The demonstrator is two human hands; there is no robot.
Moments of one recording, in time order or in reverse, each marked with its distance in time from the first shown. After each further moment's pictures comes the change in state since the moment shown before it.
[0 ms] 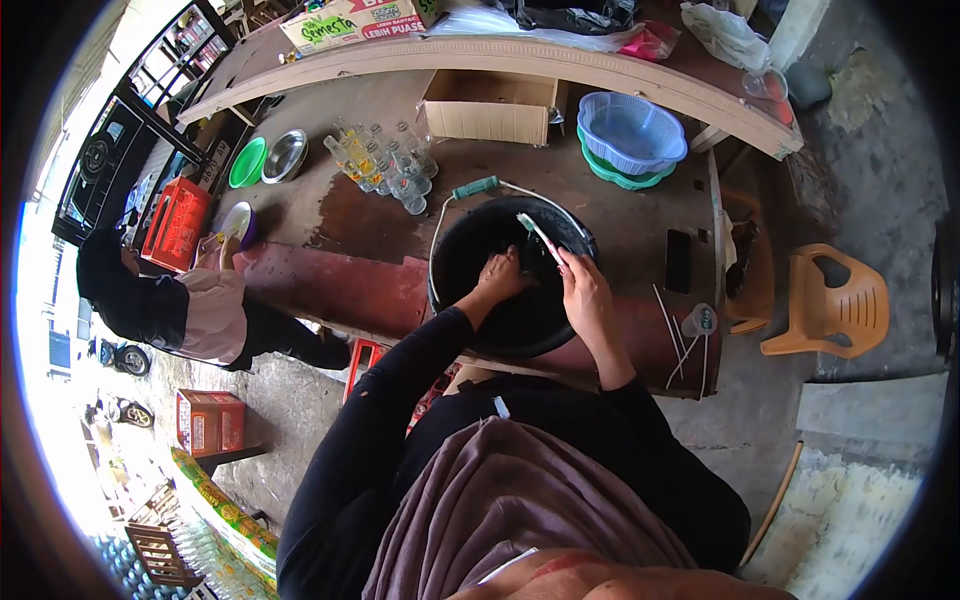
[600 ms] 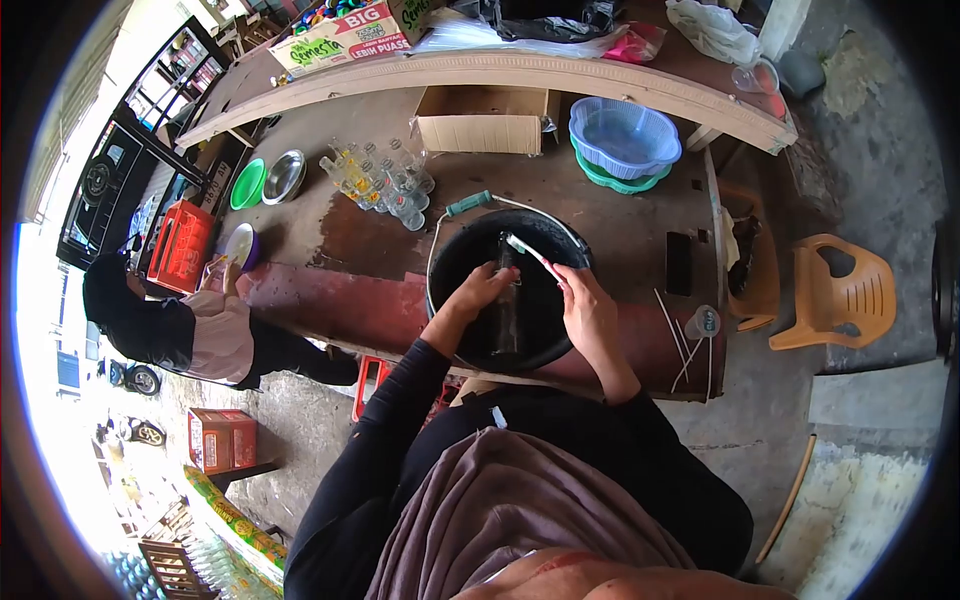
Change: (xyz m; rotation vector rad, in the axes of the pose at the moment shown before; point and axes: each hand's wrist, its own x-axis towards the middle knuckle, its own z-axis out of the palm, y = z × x) left_hand -0.030 0.010 -0.056 -0.718 -0.095 -0.284; right_hand -0.005 -0.014 -0.014 -0.060 0.067 -0.008
